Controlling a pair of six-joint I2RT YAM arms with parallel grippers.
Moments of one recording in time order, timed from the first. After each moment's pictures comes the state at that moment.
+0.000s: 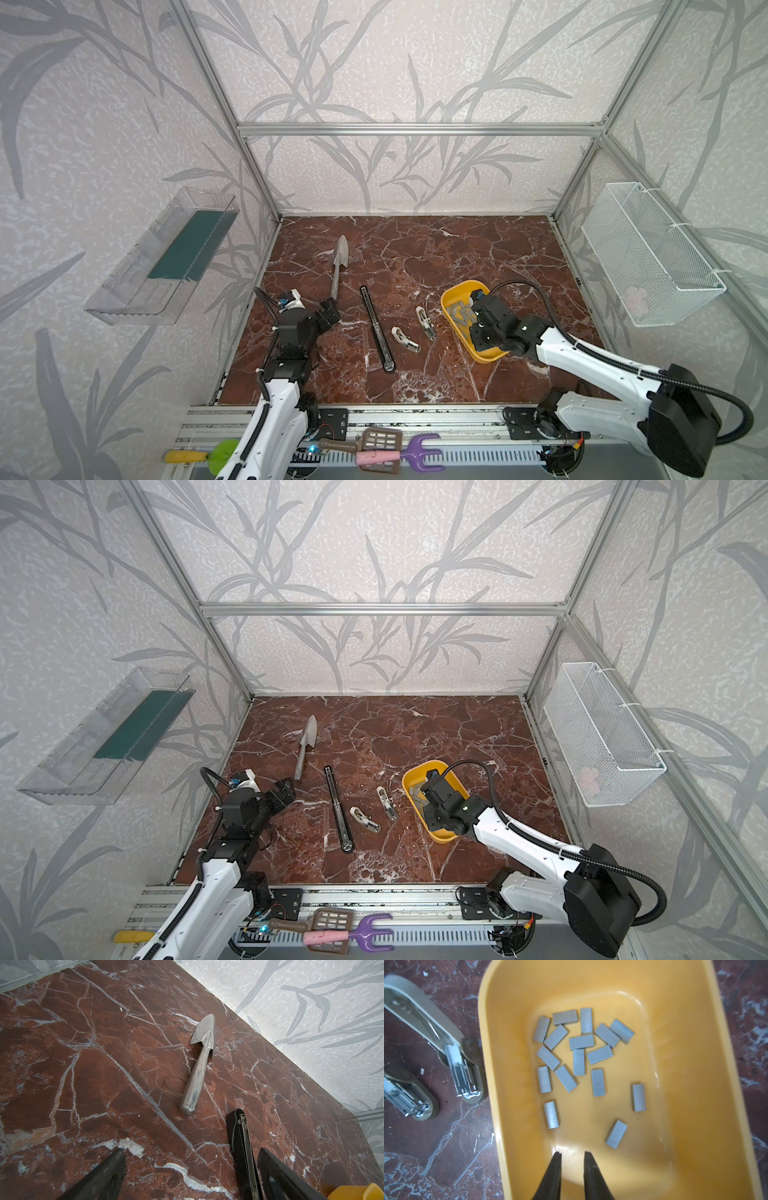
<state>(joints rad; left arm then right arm) 0.01 0.67 0.22 -0.03 -0.01 -0.59 0.72 1.15 0.63 -0.59 0.16 0.41</state>
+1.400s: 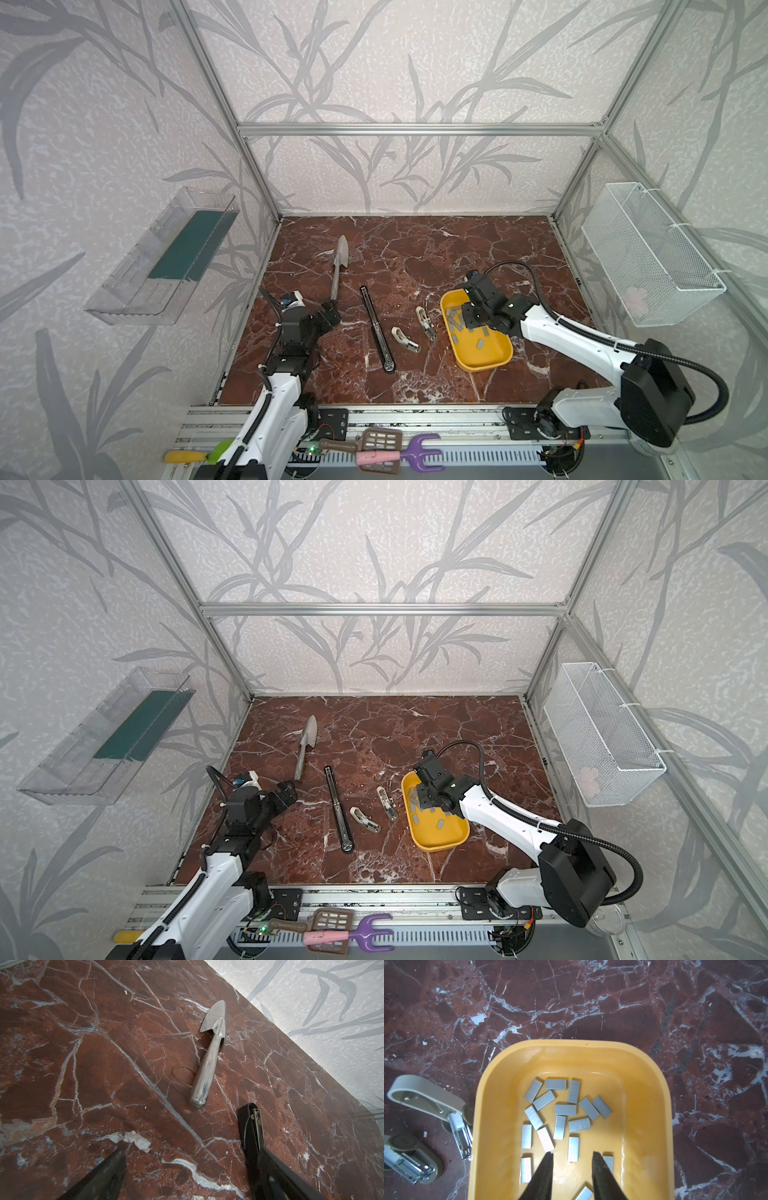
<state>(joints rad) 0.01 0.77 0.22 -0.01 -0.02 -0.59 0.67 1.35 0.84 -0.56 0.24 0.41</state>
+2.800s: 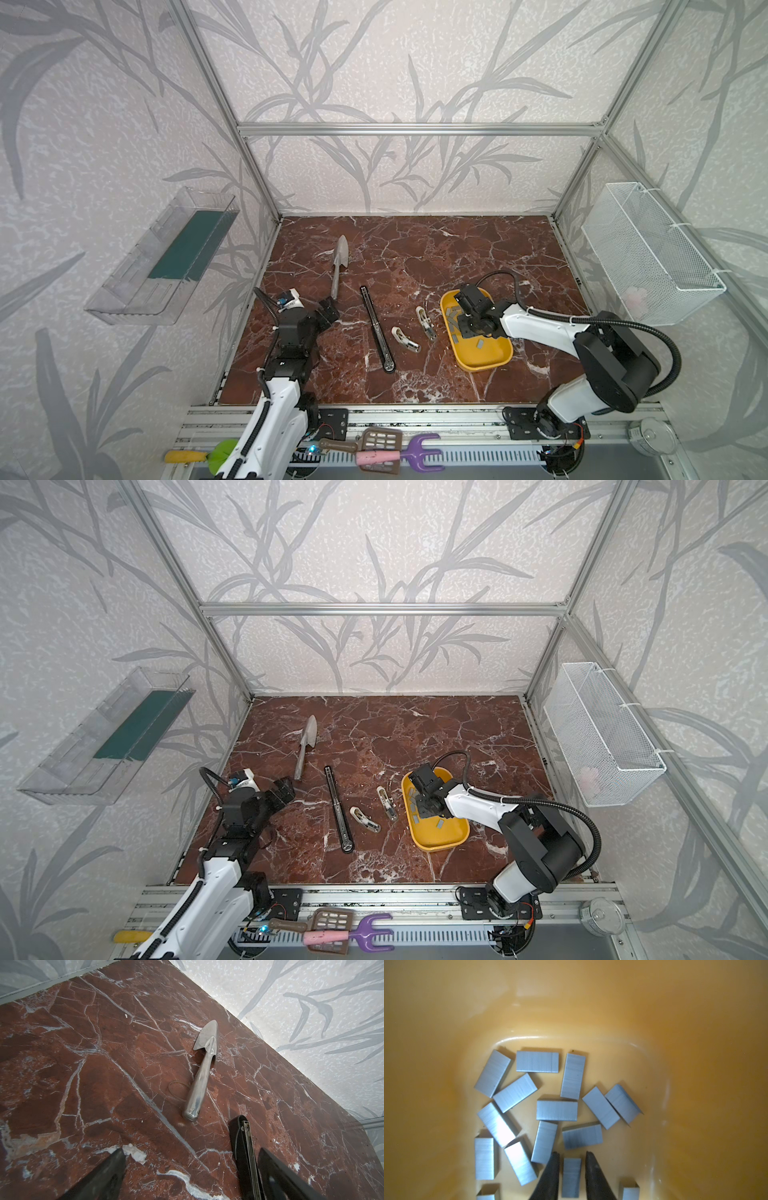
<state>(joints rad) 0.01 0.70 0.22 0.00 -0.04 -0.60 0.65 1.54 0.76 -0.43 0.21 0.40</state>
